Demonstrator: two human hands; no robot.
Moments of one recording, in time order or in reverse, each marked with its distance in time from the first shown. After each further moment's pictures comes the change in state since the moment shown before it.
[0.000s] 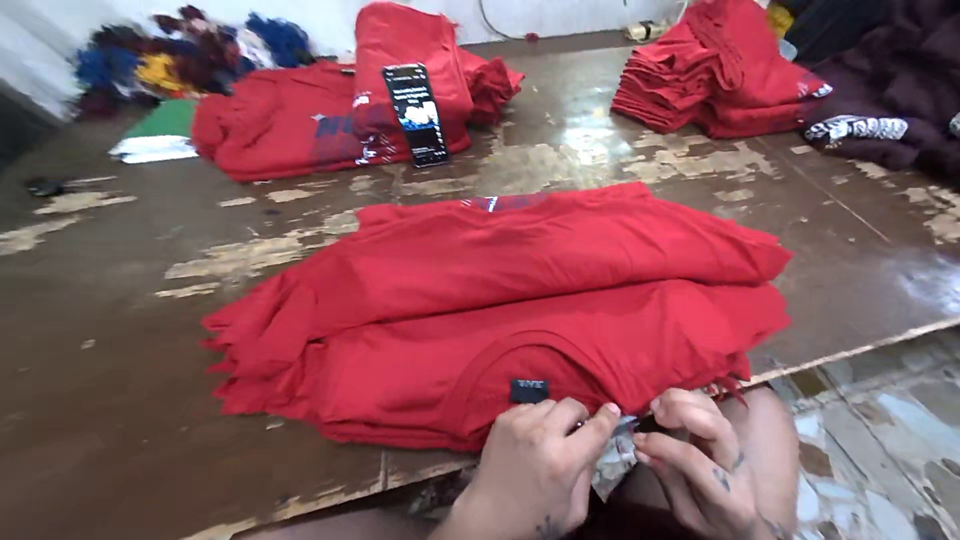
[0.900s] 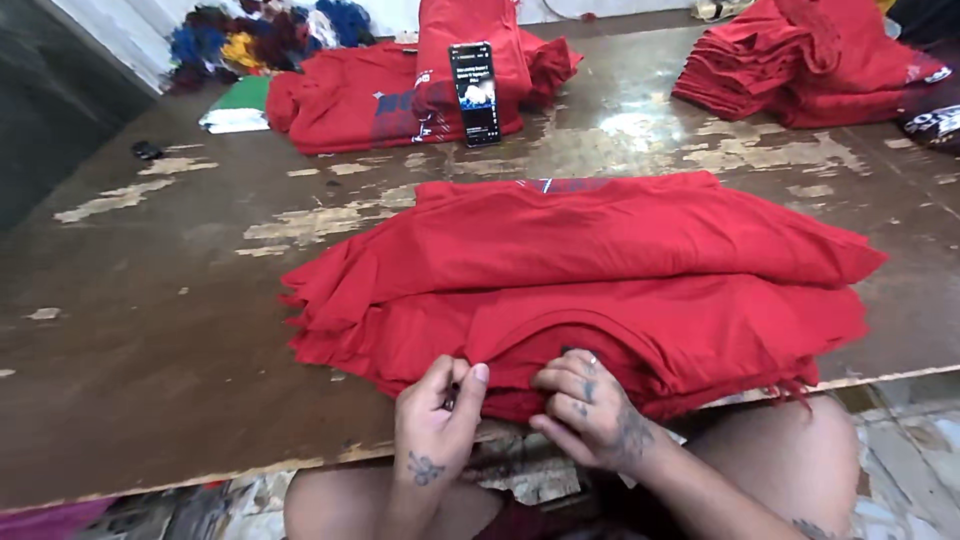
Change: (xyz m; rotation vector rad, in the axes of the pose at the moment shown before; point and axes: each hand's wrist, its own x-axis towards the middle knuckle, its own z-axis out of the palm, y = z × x) left_hand -0.064 -0.053 -0.064 -0.360 0.503 -0.659; right_hand 0.049 -0.024 0.129 0.328 -0.254 -0.186
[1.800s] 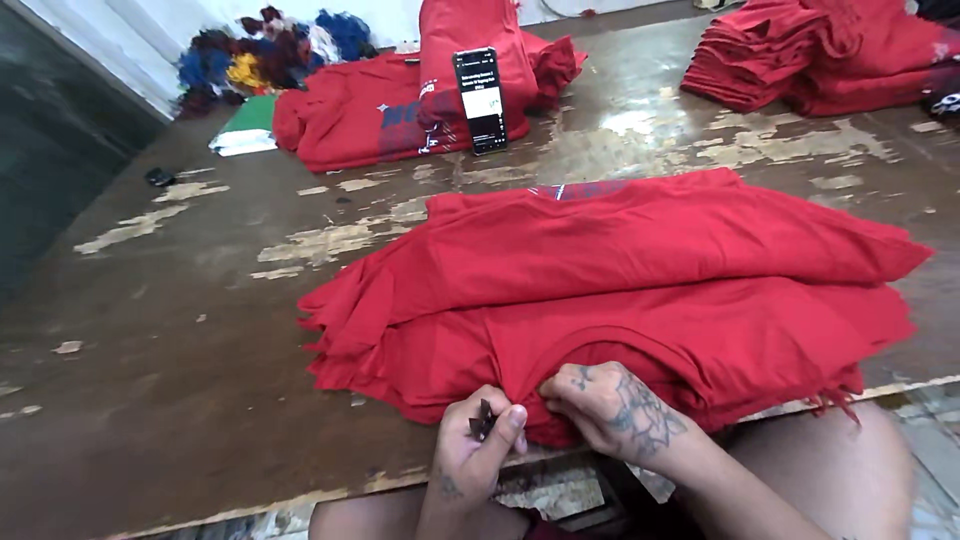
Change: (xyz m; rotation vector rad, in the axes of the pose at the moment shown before) left_hand -0.003 -0.031 0.001 -0.471 -0.227 0.031; right_hand 0.046 0.002 -0.009 0.047 -0.259 0.176
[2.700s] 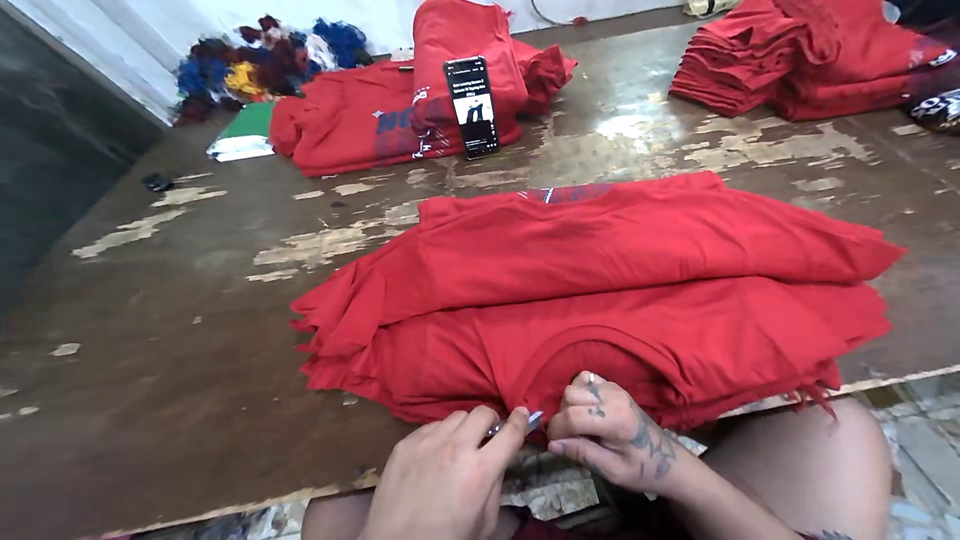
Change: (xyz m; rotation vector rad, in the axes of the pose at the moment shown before) left_hand 0.003 0.071 -0.007 1.345 -0.479 0.293; right_hand -0.038 -0.002 0.004 0.248 0.127 -0.068
